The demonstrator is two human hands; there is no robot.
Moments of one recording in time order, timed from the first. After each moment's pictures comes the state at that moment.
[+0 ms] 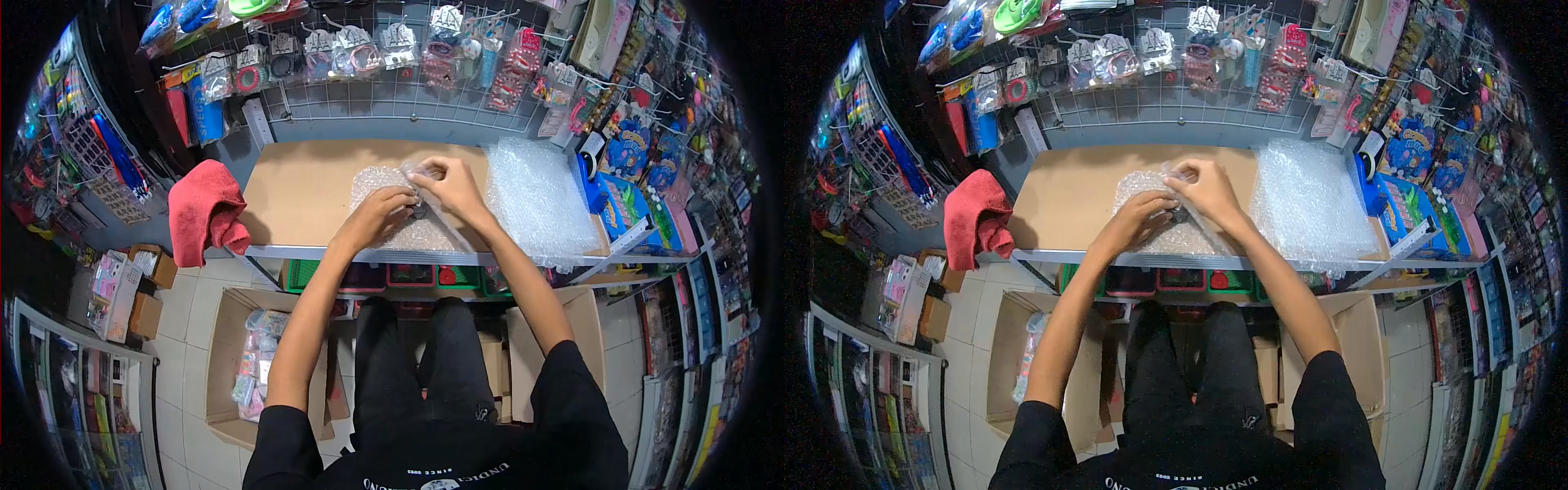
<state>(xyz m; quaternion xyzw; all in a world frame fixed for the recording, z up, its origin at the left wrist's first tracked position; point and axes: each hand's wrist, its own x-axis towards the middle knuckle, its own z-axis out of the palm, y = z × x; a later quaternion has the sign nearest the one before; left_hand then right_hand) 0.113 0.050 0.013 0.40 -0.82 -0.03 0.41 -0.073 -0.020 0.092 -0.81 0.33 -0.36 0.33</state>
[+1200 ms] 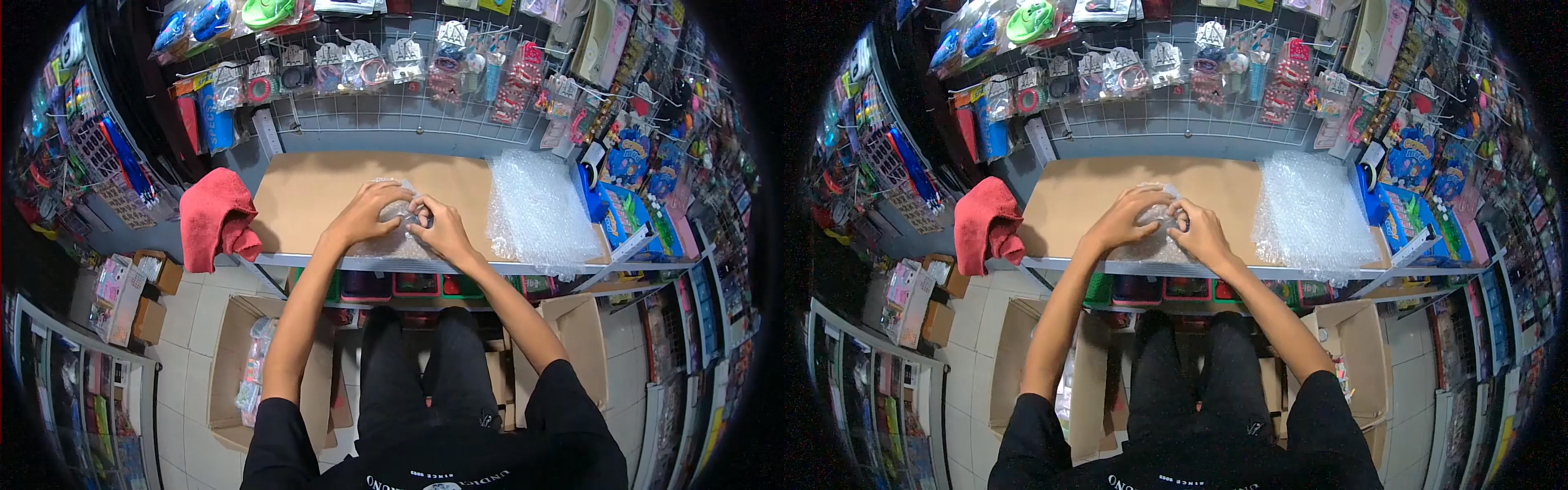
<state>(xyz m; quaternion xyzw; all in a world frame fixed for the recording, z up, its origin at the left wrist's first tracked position) 0.142 0.055 0.048 0.45 -0.83 -0.05 0.33 -0.067 0.015 0.044 -0.84 0.30 -0.35 0.28</state>
